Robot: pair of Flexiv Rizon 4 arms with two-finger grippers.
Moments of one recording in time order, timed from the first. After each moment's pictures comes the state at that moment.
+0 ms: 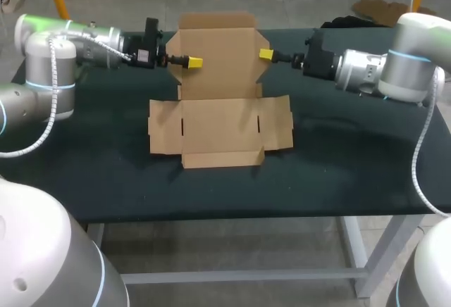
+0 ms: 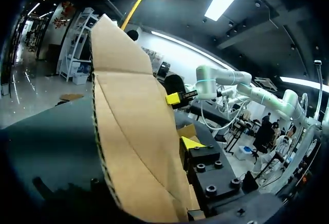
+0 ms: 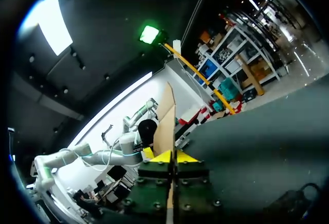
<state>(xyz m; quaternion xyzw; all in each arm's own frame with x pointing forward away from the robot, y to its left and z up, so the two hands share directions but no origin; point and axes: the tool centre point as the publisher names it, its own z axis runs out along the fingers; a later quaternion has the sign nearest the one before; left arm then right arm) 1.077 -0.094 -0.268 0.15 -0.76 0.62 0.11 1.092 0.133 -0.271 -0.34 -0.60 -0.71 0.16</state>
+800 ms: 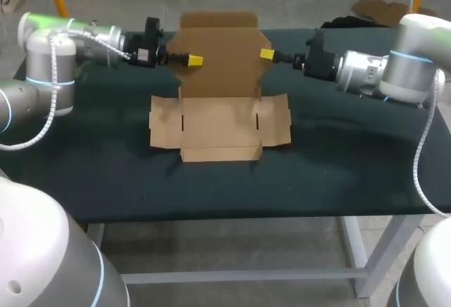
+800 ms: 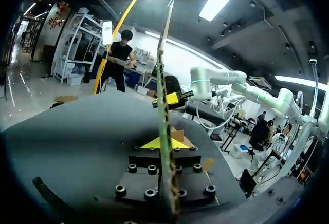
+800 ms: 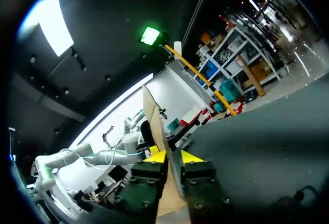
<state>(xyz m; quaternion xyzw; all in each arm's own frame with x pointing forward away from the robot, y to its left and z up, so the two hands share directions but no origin) 1.077 -0.095 -0.267 0.13 -0.76 0.63 0.13 1.092 0.131 -0.271 -0.34 -0.60 -0.71 0.16</state>
